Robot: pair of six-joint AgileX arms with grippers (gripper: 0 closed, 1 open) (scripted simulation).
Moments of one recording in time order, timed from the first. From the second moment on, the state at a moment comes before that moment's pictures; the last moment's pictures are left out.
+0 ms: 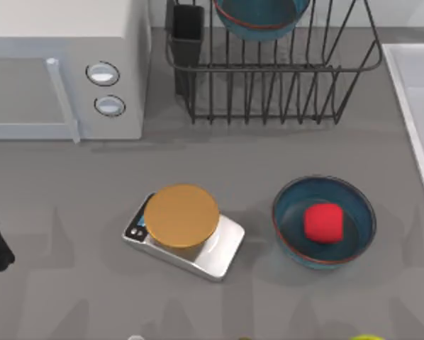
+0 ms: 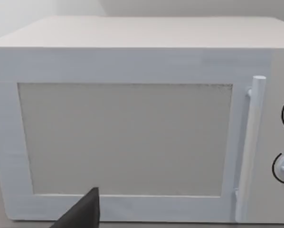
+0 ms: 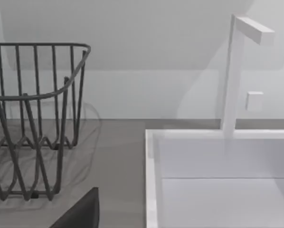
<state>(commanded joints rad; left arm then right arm) 0.00 0.00 0.00 0.00 0.00 0.00 0.00 0.03 0.02 0.00 0.01 0.00</state>
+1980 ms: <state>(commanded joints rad) 0.00 0.00 0.00 0.00 0.00 0.00 0.02 0.06 0.06 -0.04 0.00 0.02</state>
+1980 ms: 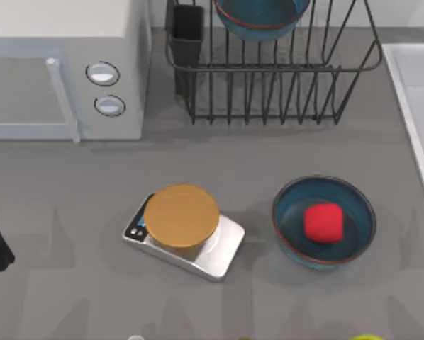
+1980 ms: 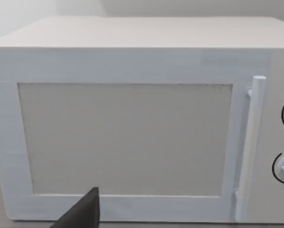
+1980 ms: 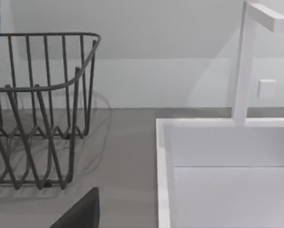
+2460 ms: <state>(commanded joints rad) 0.00 0.00 0.00 0.00 0.00 0.00 0.18 0.66 0.53 -0.40 0.00 0.18</state>
